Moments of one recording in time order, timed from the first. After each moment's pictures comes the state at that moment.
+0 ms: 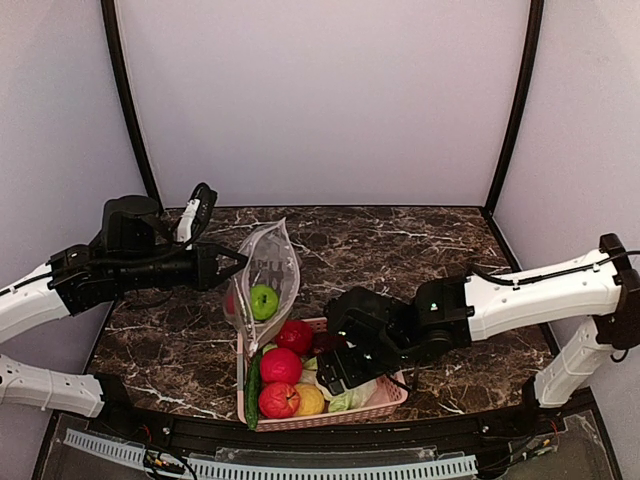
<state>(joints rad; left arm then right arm) -0.84 0.94 0.91 -0.36 0.11 -0.50 1.37 1.57 1.18 -0.67 0.14 0.81</state>
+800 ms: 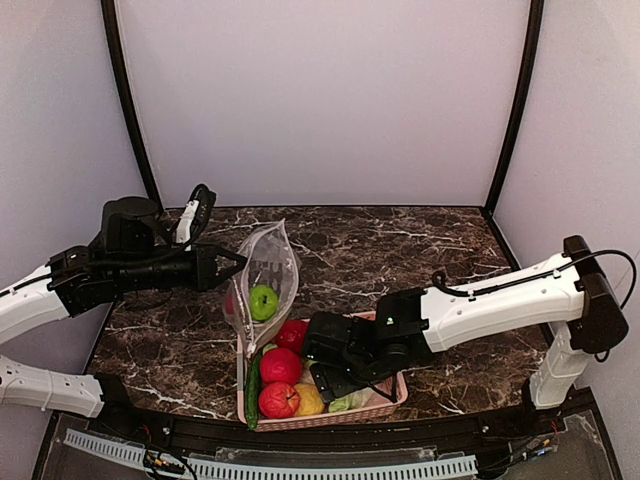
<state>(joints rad) -0.84 0.93 0.90 -0.36 0.11 -0.51 1.41 1.76 1.31 -0.83 0.25 0.92</state>
